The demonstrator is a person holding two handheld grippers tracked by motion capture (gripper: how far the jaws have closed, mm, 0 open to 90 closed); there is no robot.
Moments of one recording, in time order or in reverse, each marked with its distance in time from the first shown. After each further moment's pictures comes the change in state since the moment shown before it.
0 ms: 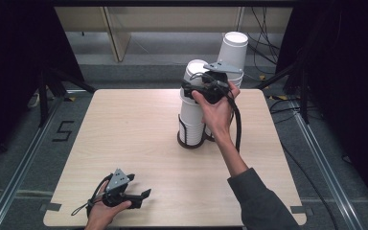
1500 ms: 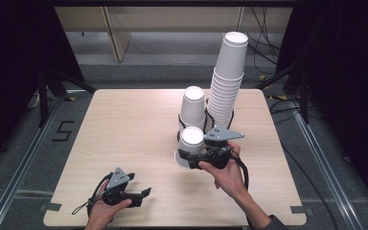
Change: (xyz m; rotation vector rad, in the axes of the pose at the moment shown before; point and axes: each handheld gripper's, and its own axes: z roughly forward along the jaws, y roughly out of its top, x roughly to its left) left arm 0.004 0.002 0.002 0.004 0.001 -0.006; right arm 0.024 -0.144 -0.056 0.159 0.378 -0.072
